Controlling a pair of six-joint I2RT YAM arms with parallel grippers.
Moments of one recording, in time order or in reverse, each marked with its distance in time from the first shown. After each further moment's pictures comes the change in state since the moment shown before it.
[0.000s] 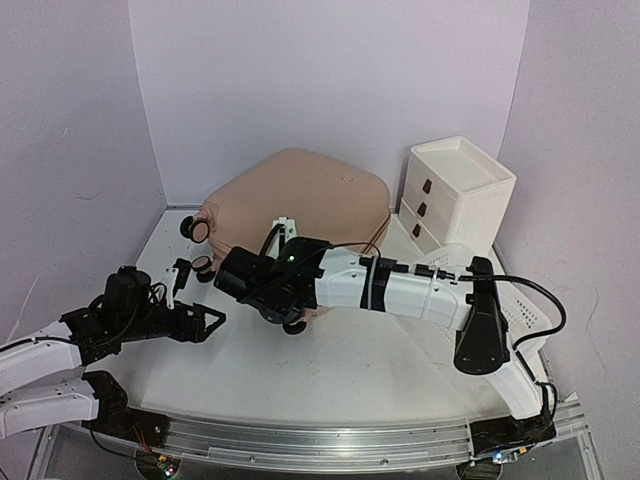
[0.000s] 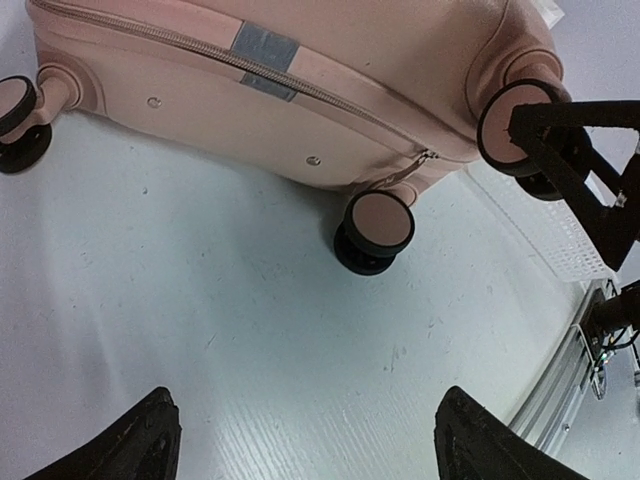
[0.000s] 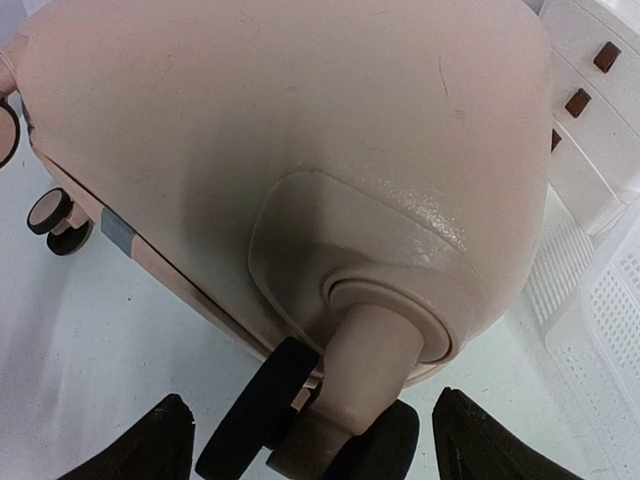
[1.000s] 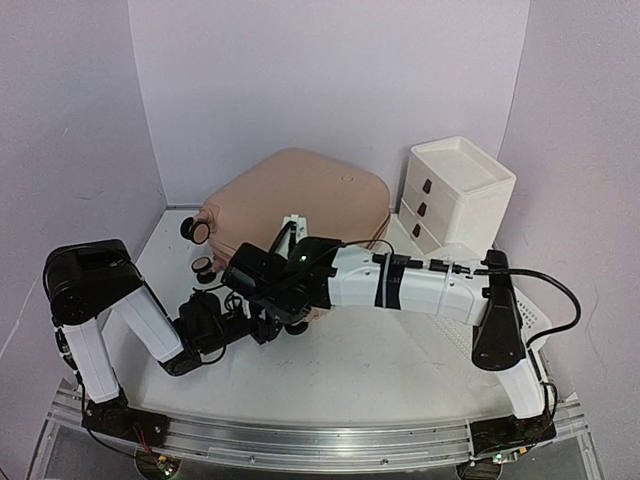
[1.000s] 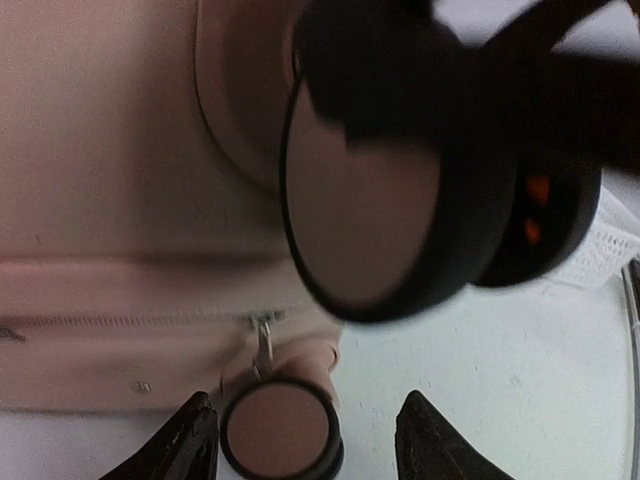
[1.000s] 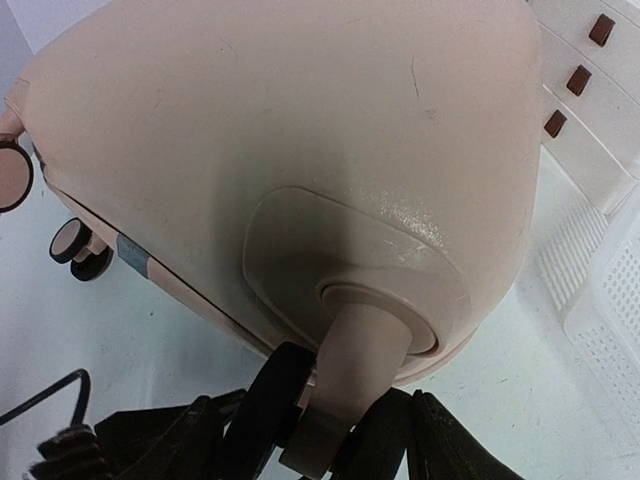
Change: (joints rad) left arm -0.282 1.108 0.021 1.509 -0.173 0.293; right arm 0.003 -0.089 -0.135 0.109 -0.012 0.056
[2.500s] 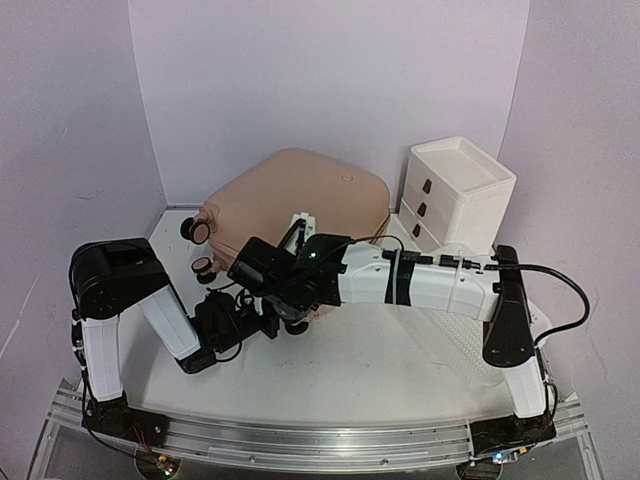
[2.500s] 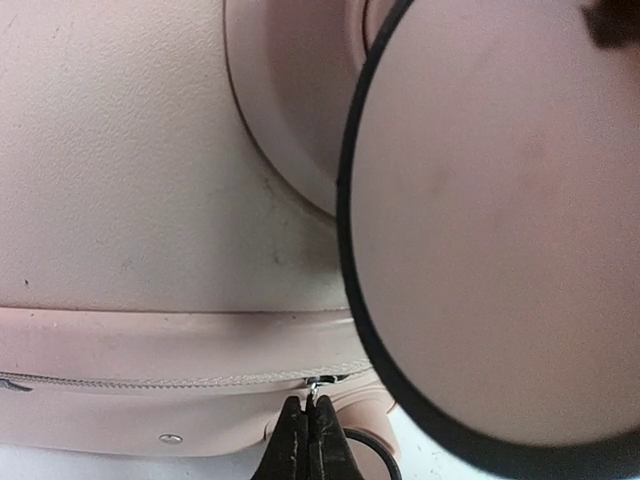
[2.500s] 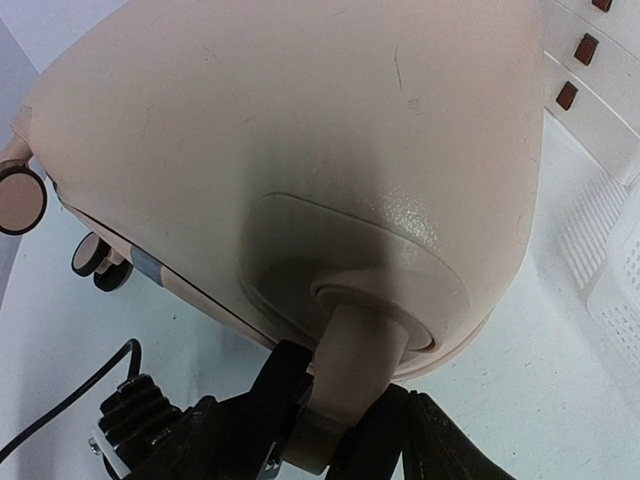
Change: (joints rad) left arm 0.000 0.149 0.122 0.065 -0.120 0.064; right arm -0.011 -0.056 -0.076 0.071 -0.053 0.054
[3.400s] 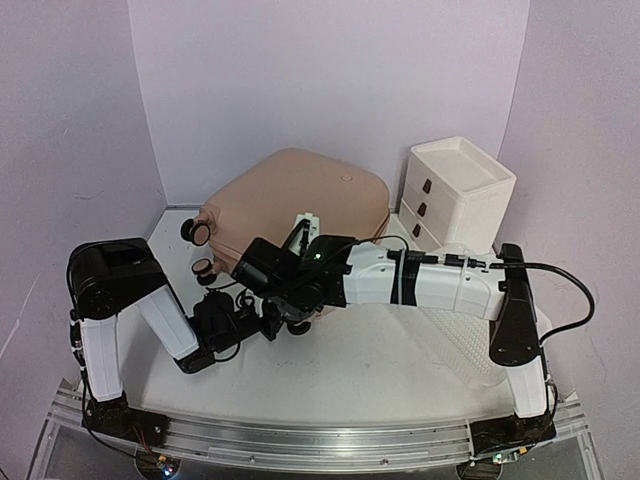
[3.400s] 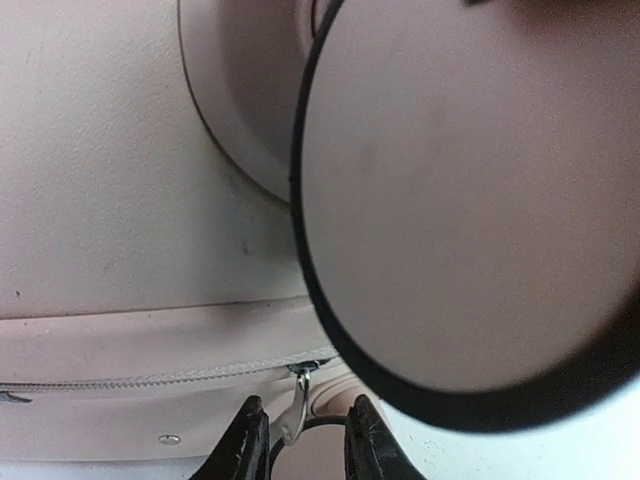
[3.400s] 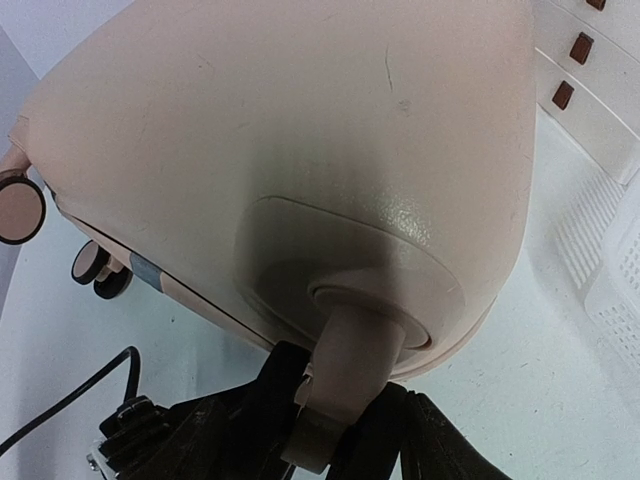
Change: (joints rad) left arm -0.001 -0.017 -0.012 -0.008 0.058 0.053; right arm 0.000 -0.032 -0.054 0.032 0.007 0.003
